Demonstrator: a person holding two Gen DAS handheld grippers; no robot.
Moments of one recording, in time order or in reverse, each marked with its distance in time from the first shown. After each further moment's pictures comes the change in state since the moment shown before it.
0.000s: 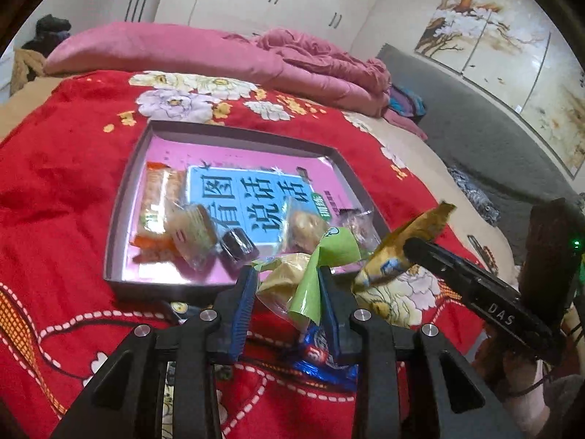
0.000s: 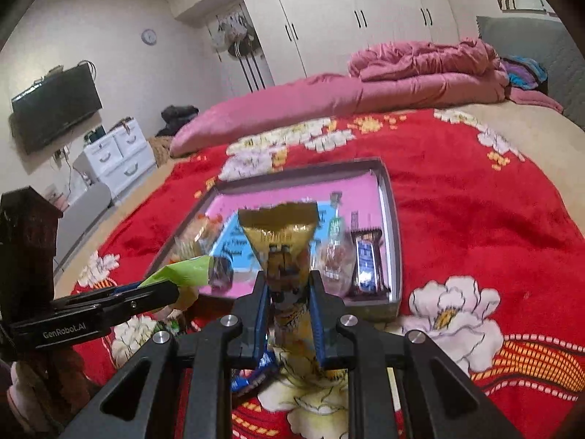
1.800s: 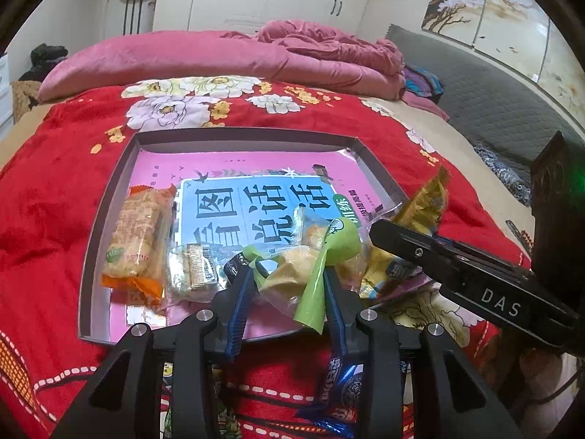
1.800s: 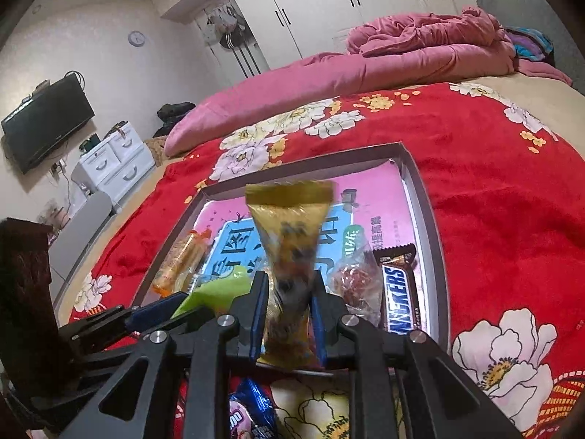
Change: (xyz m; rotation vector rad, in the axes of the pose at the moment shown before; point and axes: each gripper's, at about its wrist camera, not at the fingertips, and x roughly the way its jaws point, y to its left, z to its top) left arm 0.055 -0.012 0.016 0.101 0.019 0.121; right arm 0.072 -0.012 0.017 0.072 0.083 0.036
